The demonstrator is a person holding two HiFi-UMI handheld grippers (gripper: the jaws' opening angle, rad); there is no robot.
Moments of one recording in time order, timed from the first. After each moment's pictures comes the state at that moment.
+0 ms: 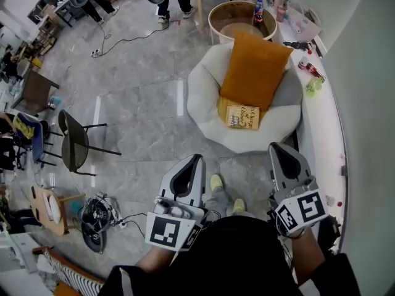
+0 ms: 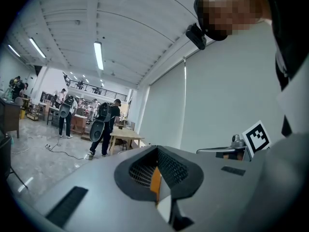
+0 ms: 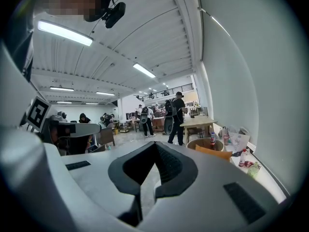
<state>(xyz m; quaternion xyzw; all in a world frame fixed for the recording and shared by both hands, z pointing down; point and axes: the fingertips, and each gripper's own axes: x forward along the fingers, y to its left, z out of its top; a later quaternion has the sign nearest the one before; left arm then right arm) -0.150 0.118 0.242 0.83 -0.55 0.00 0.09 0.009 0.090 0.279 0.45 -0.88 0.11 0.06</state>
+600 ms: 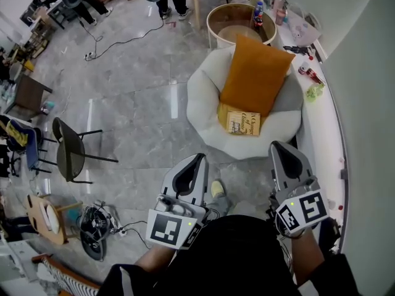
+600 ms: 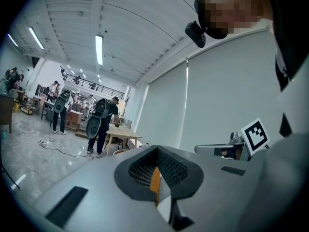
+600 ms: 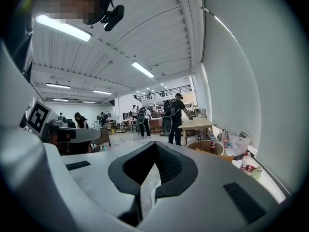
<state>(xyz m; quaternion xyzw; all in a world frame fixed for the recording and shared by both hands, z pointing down) -0.191 0.063 0.254 0.84 -0.52 -0.01 0.10 -0.035 0.039 0.273 0.47 -0.88 0.10 0.06</state>
